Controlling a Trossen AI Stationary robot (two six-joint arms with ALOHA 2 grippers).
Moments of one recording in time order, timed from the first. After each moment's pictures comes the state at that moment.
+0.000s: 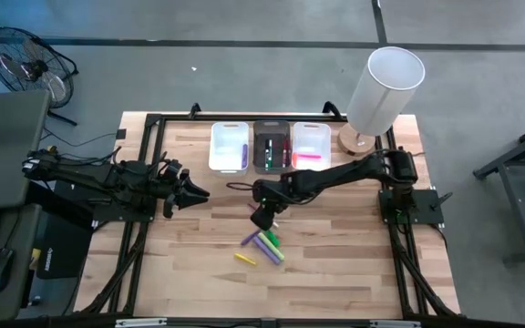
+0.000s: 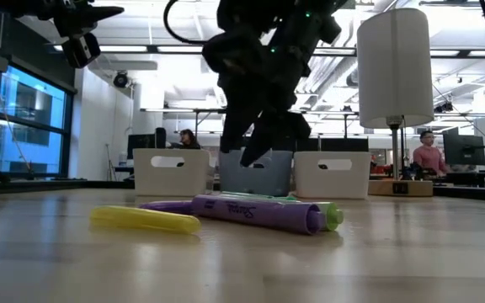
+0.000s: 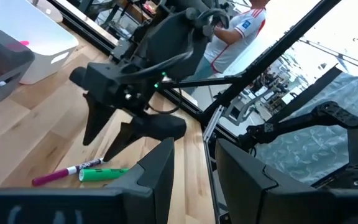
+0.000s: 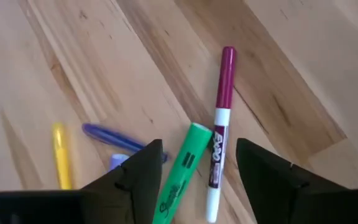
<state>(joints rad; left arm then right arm) -0.20 0.50 0.43 0.01 -0.06 -0.71 0.05 1.98 1.43 -0.50 -0.06 0.71</state>
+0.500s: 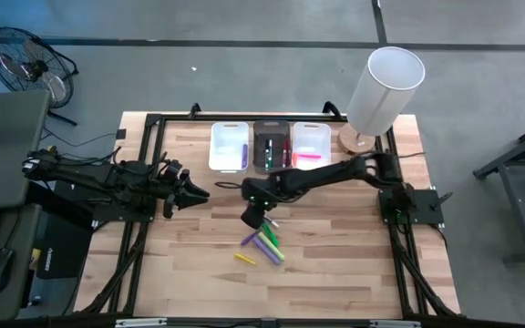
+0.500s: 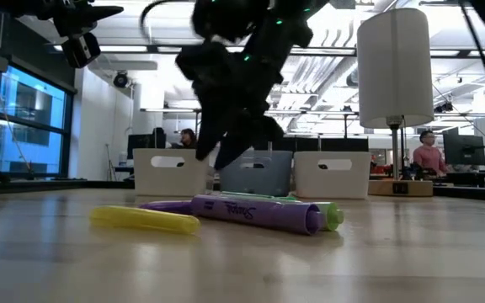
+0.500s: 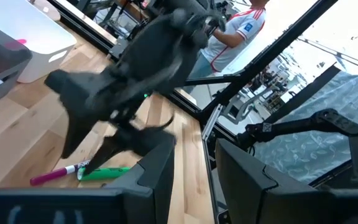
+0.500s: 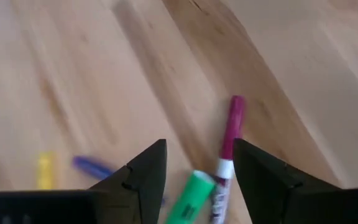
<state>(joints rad) -0.20 0.50 0.43 0.01 -0.05 -0.71 0.04 2.11 1.61 -0.57 -0.02 0.60</state>
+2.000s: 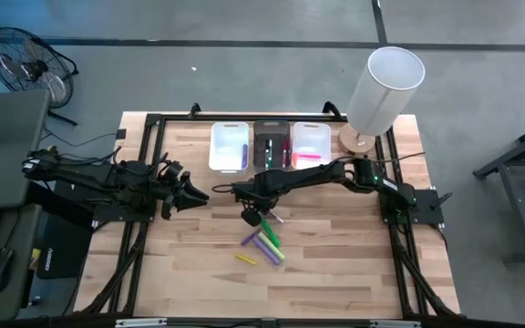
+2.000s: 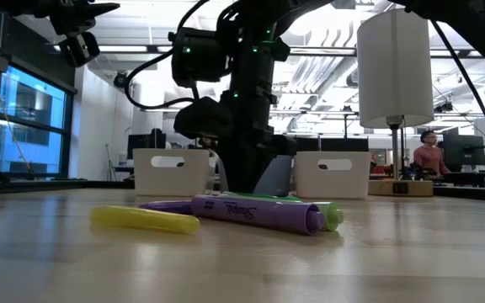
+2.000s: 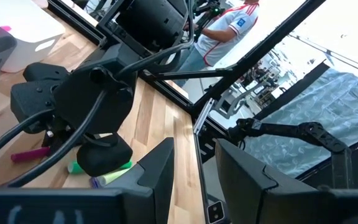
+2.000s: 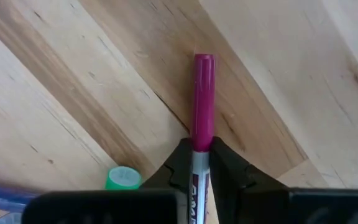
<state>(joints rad) -0.20 0.50 0.43 0.01 -0.01 -0.74 0.03 2.37 1.85 -0.96 -0.03 0.72</state>
